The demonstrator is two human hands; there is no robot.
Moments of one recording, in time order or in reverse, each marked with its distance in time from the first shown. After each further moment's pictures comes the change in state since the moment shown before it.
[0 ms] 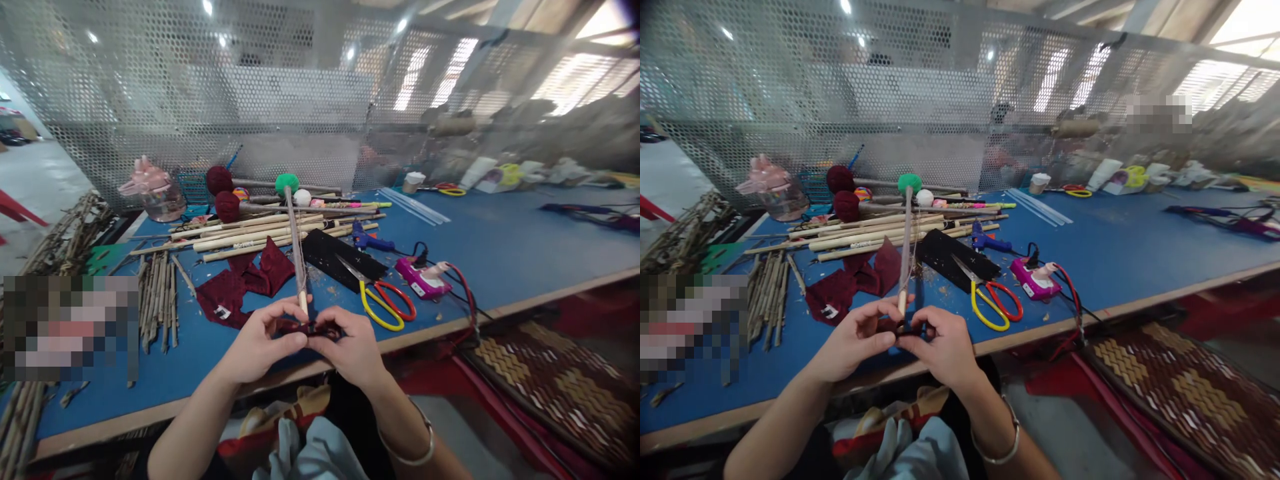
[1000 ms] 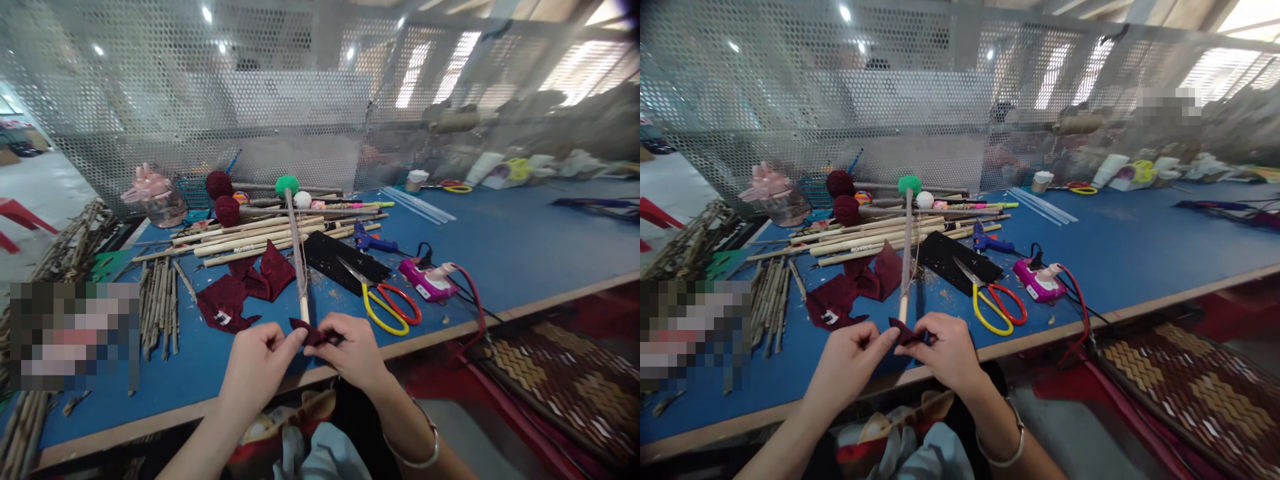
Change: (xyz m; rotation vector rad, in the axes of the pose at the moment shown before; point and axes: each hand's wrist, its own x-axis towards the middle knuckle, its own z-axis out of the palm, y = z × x) left_hand -0.012 -0.001 0.017 0.759 0.482 -0.143; right_hand 0.003 0.010 -0.003 -0.050 -0.064 -0.075
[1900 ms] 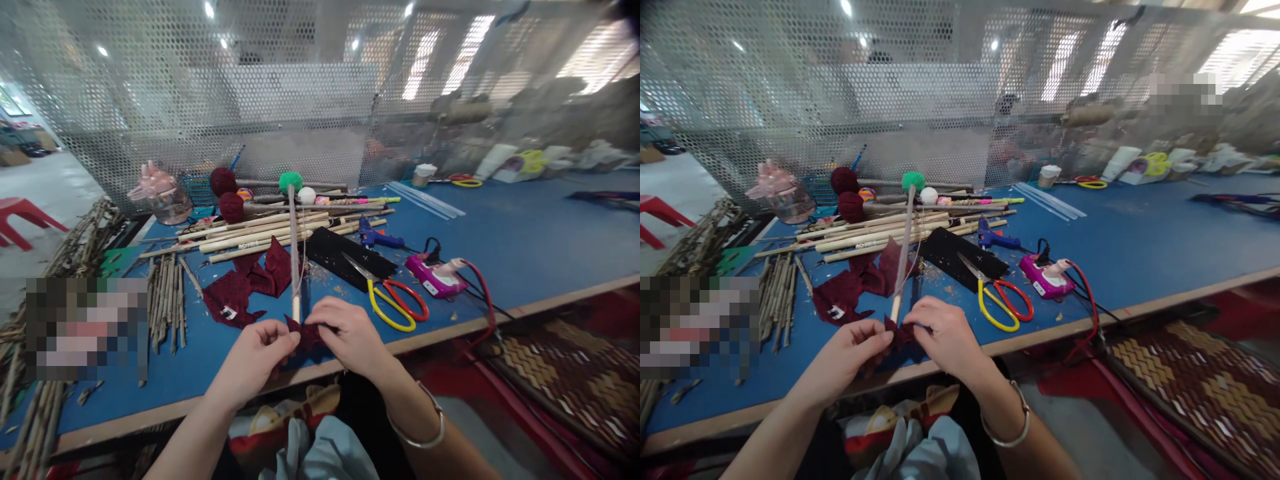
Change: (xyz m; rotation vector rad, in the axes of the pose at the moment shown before) left_hand 0.001 0.000 -0.014 -0.463 -0.348 -0.313; right_hand 0.015 -0.003 0.000 0.021 -0.153 -0.199
